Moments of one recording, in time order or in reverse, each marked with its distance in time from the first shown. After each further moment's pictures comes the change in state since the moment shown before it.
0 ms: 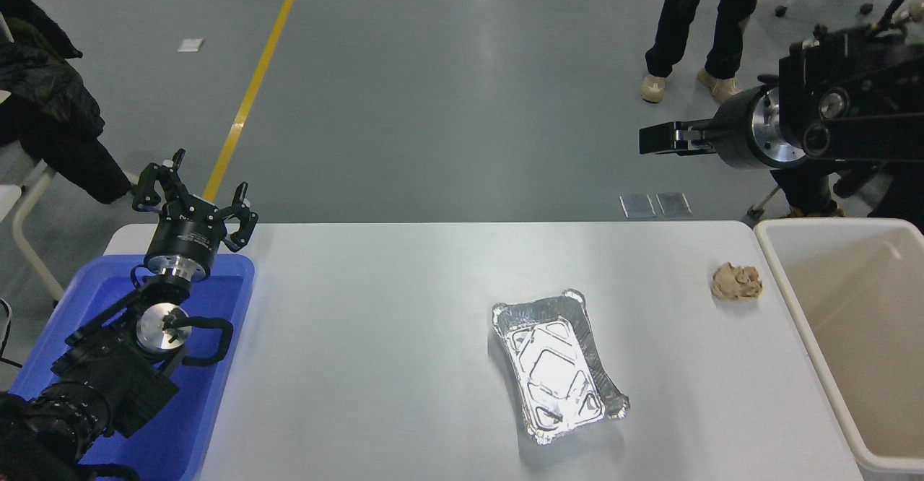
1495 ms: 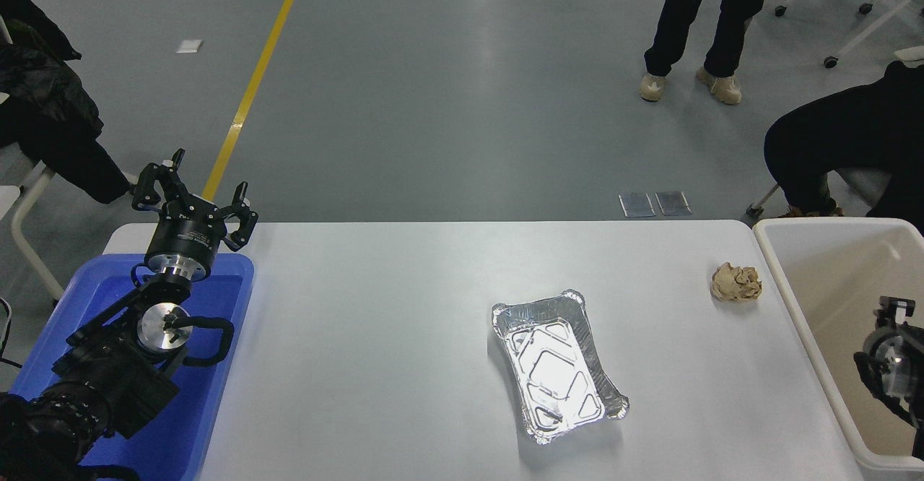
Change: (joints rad) left arm 0.000 -0.001 0.000 0.000 0.000 0.000 -0.001; right arm -1.465 -0.111 1.409 -1.273 0.338 -0.276 -0.076
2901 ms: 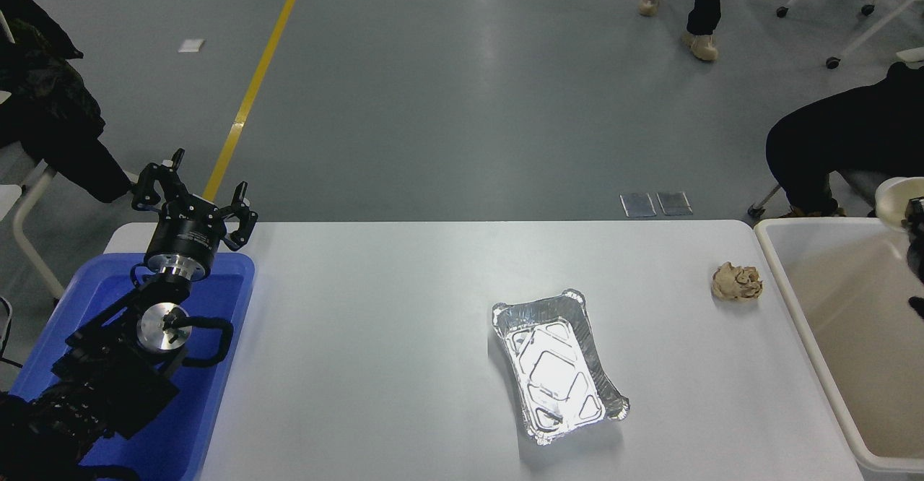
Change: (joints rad) left arm 0.001 0.000 0.000 0.000 0.000 0.001 0.000; right arm 0.028 -0.003 -0.175 -0.080 -0.051 0.017 0.082
